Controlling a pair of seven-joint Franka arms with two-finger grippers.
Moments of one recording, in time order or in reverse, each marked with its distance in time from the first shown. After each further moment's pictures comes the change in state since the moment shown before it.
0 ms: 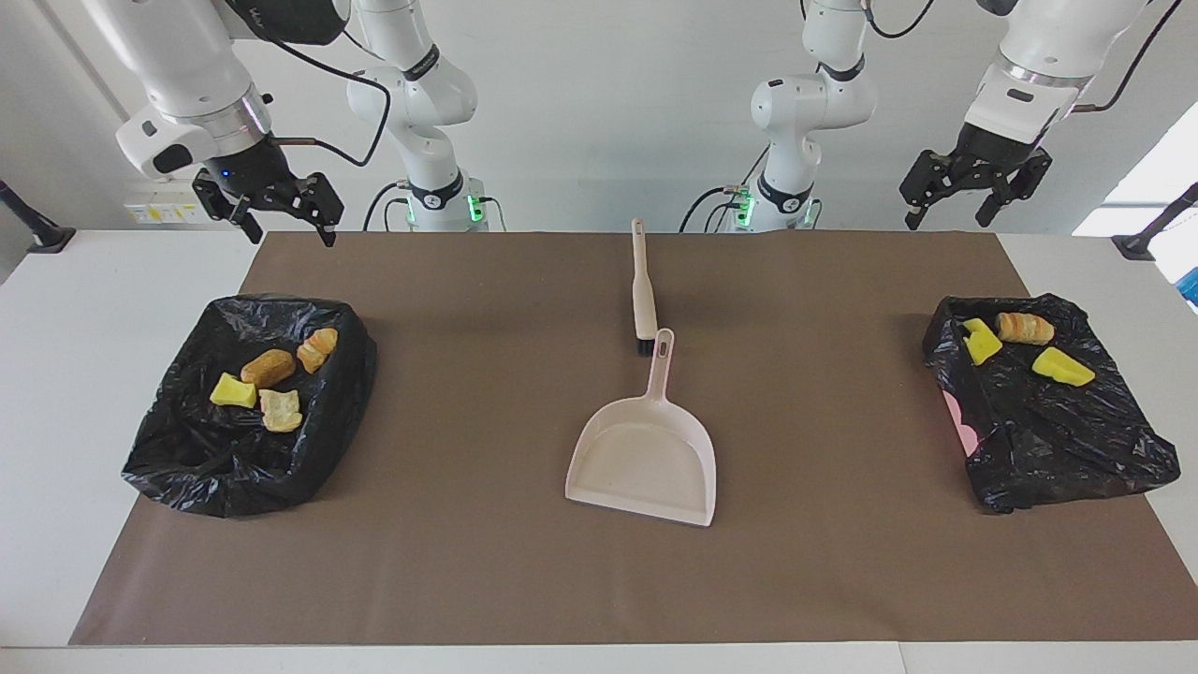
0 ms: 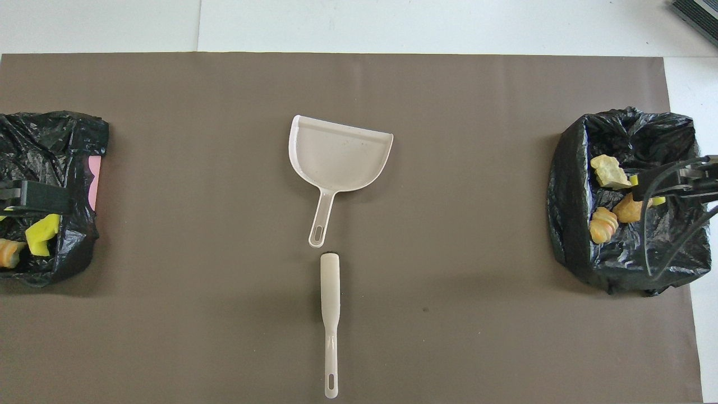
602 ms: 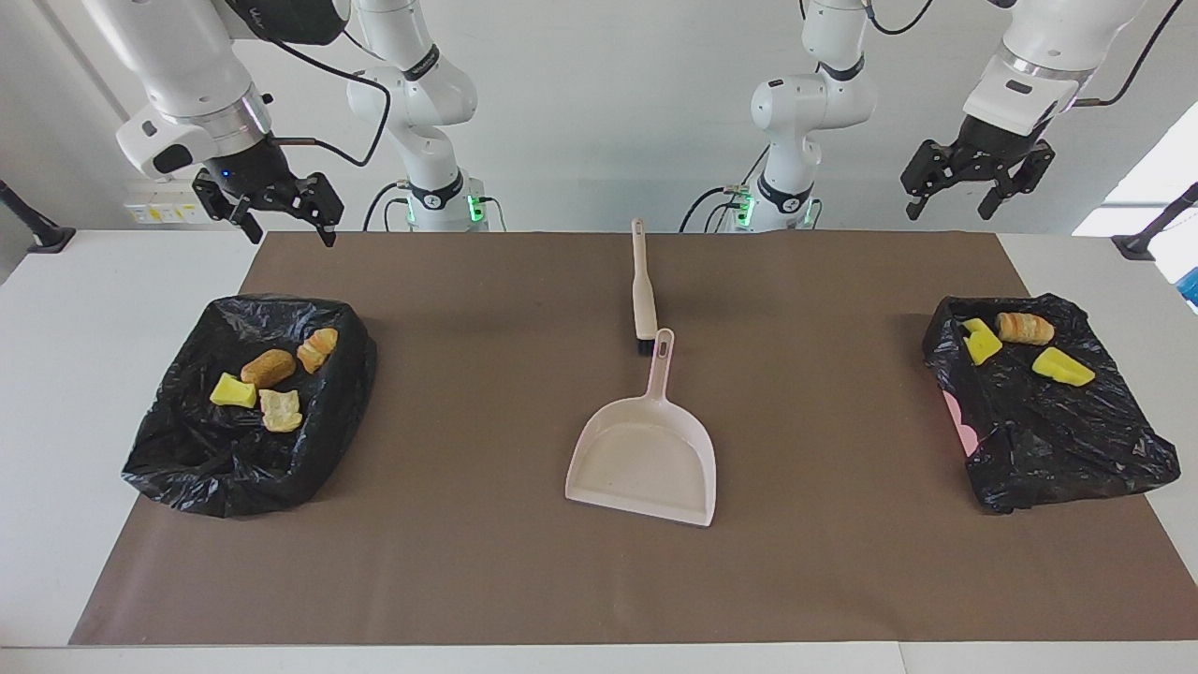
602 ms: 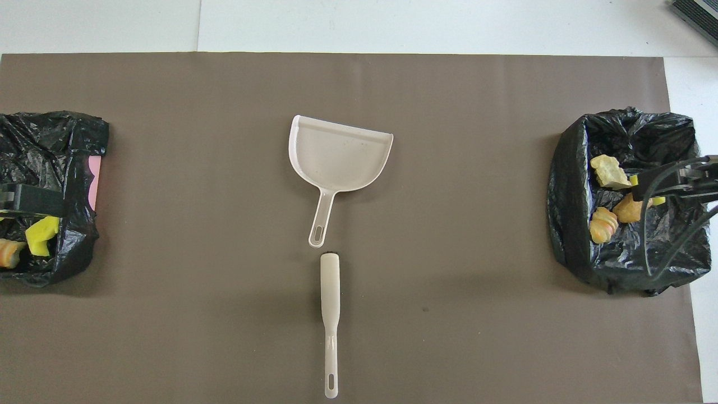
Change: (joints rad) left arm 0.008 0.000 0.001 0.000 0.000 0.000 0.064; right arm 0.000 0.000 0.000 0.000 0.000 0.000 0.000
